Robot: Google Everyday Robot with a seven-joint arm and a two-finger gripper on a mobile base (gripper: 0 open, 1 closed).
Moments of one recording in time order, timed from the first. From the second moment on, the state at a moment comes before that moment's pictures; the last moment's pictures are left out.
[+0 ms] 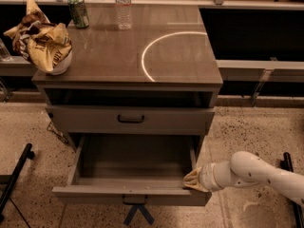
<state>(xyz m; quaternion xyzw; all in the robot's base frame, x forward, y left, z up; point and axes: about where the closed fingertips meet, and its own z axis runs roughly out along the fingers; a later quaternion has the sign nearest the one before) 0.479 -0.156 0.433 -0.62 0.69 0.18 0.30</state>
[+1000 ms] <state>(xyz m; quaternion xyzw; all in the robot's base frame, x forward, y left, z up) 0.499 -0.130 0.439 -0.65 0.66 0.19 0.32</state>
